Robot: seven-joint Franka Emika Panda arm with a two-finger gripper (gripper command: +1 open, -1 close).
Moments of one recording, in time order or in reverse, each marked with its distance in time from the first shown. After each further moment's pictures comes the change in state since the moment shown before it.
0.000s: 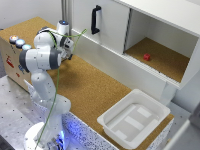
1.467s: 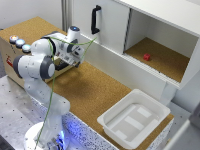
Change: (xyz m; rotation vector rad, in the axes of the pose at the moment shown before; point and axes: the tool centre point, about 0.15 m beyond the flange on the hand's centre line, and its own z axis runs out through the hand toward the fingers) arm -0.045 0.072 0.006 -0.013 -0.062 0.111
